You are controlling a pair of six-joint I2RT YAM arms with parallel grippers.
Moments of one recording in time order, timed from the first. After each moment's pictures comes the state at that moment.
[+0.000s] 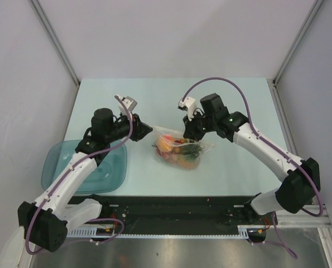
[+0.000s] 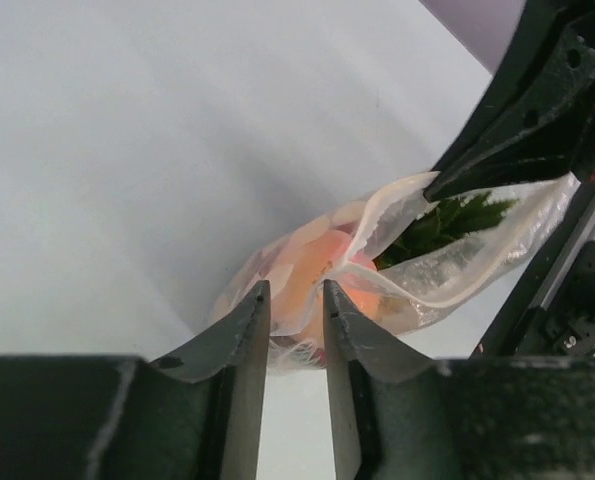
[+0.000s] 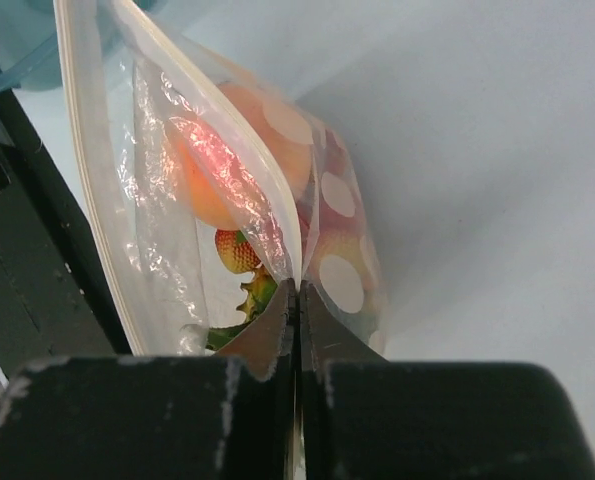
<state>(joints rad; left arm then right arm) -0.36 1.03 0.84 -0.14 0.52 -0.17 0.62 1.44 1.28 -0.58 -0.41 -0.17</state>
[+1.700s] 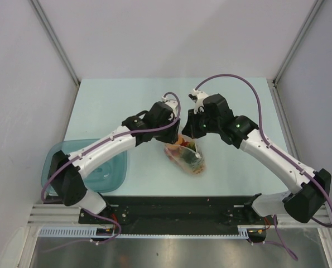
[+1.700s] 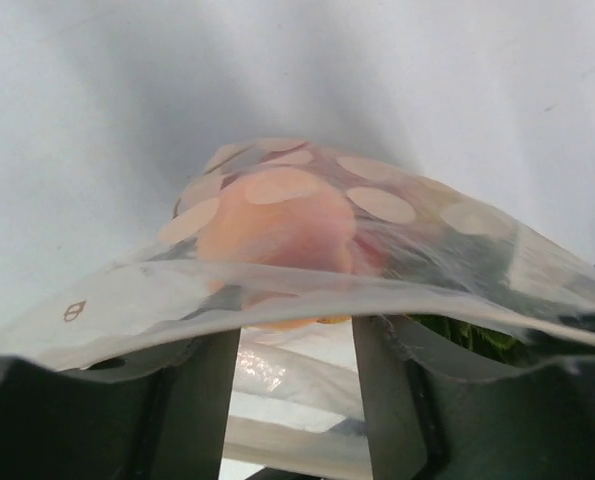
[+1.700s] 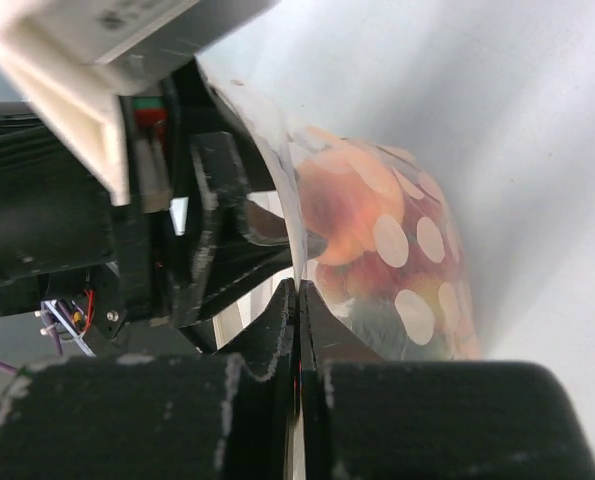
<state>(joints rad) -0.80 1.51 1.32 -0.62 -0.05 -0.39 0.69 1.33 1.30 -0.57 -0.19 0.35</state>
